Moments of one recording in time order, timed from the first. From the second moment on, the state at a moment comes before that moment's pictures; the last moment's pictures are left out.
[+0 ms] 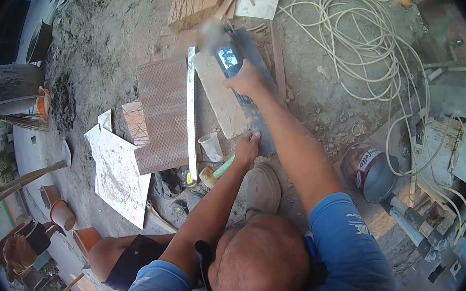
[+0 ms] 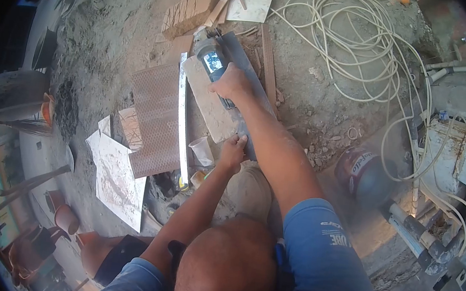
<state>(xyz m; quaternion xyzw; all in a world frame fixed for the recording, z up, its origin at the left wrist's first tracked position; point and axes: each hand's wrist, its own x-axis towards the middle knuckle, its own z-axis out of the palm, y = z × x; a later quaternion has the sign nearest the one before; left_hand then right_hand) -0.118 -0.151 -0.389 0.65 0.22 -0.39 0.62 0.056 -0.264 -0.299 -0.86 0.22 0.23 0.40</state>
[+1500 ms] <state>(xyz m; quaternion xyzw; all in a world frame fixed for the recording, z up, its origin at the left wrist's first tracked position) -0.116 -0.157 -0.368 0.61 0.25 -0.36 0.66 -0.001 -0.269 -0.304 -0.86 0.24 0.23 0.38</state>
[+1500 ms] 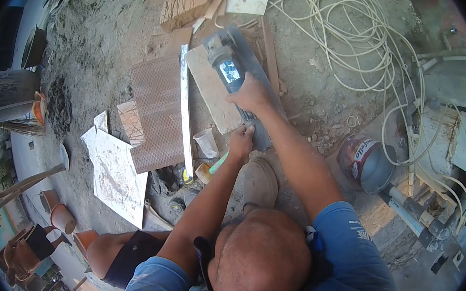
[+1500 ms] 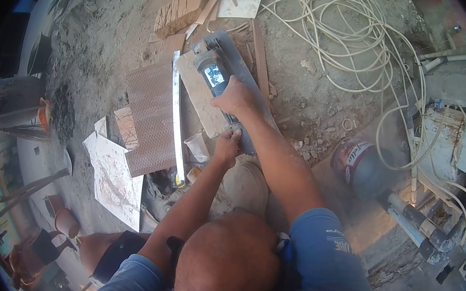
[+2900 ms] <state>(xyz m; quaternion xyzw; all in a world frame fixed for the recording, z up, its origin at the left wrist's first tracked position) -0.118 -0.155 -0.379 0.61 0.24 -0.37 0.65 -0.030 -0.274 -0.293 -0.85 0.24 0.25 0.39</state>
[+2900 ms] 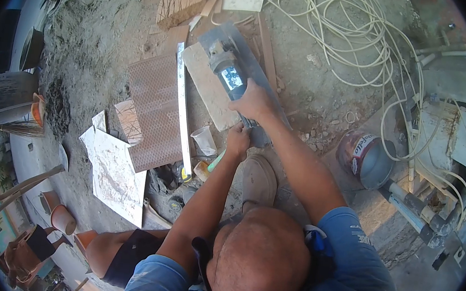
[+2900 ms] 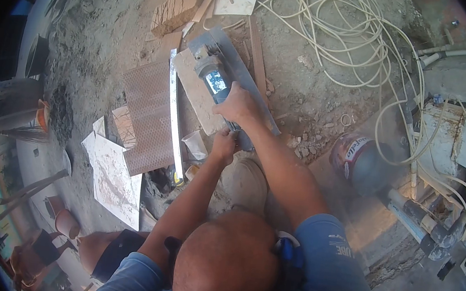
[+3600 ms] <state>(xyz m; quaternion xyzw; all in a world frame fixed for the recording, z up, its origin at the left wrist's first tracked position) -0.118 -0.148 -0.391 0.63 0.22 -0.40 0.63 0.049 -0.264 -0.305 -0.86 0.22 0.23 0.40</state>
